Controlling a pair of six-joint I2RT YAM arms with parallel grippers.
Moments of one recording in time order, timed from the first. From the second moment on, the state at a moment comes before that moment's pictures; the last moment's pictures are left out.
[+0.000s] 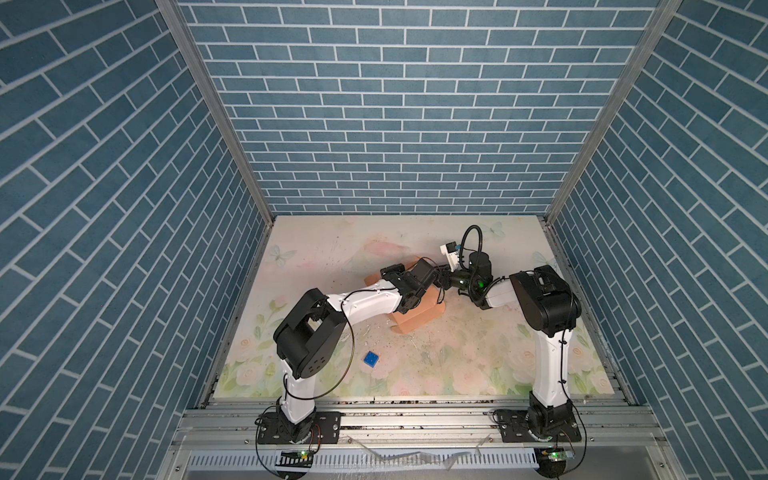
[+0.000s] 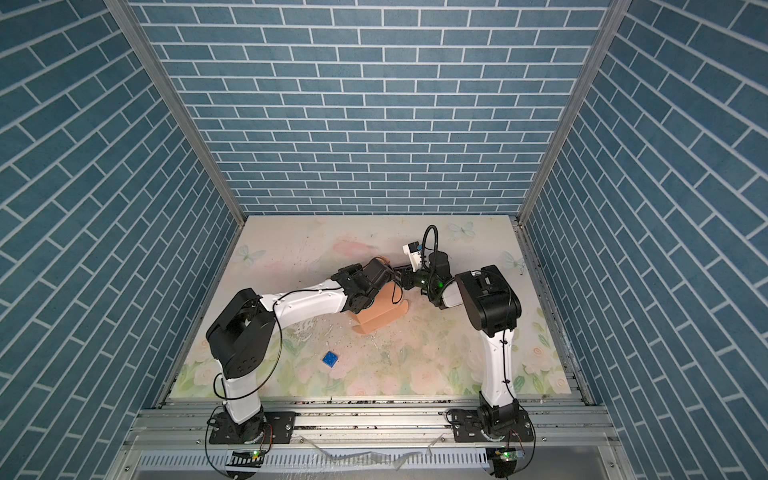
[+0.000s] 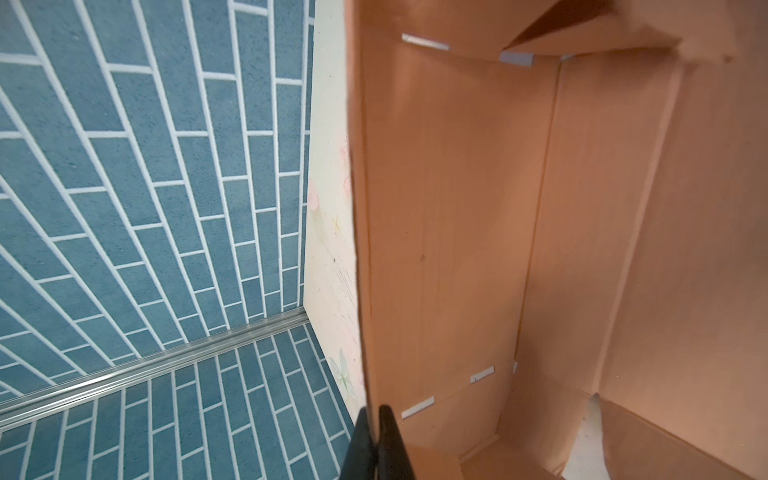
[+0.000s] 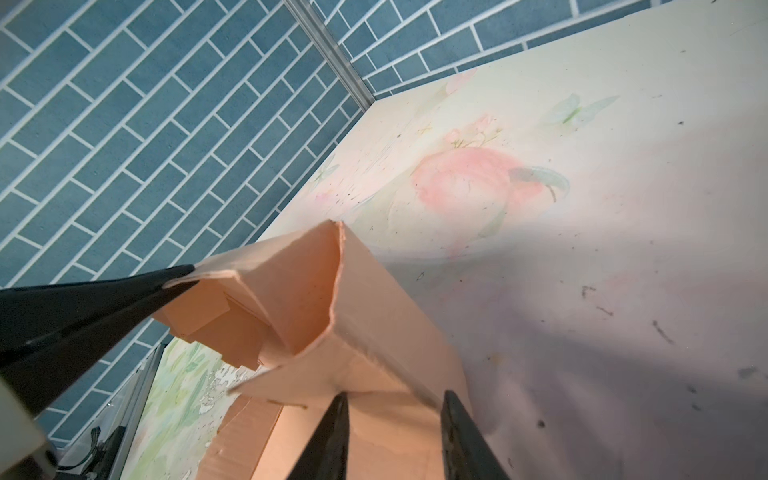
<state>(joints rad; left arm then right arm) -0.83 1.89 1.32 -0.45 -0.91 0.59 0.38 2.13 0.99 0.82 -0.81 0.38</state>
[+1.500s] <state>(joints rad) -0.83 1.89 1.32 -0.45 -0.92 0.58 0.49 2.06 1.00 0.66 -0.66 0.21</state>
